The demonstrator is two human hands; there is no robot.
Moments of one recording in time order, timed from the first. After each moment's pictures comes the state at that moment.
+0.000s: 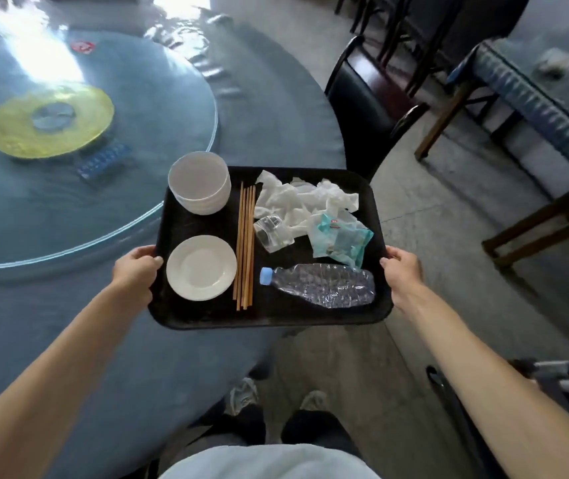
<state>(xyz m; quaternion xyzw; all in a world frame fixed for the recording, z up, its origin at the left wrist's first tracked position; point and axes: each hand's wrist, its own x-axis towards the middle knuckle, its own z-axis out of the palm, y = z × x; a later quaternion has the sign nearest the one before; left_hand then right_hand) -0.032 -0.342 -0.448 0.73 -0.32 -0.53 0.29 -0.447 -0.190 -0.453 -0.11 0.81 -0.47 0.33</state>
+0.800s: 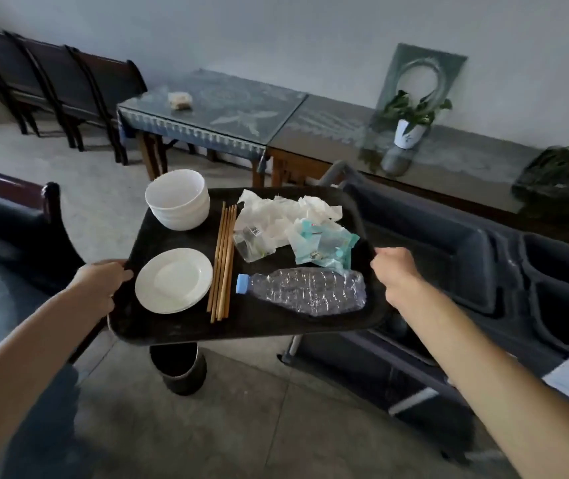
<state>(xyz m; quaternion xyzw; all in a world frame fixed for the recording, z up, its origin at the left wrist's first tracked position) -0.572 -0.184 -0.370 0.46 -0.62 -0.63 0.03 -0.732 0.280 -0.319 0.18 0.83 -0.53 0.05</state>
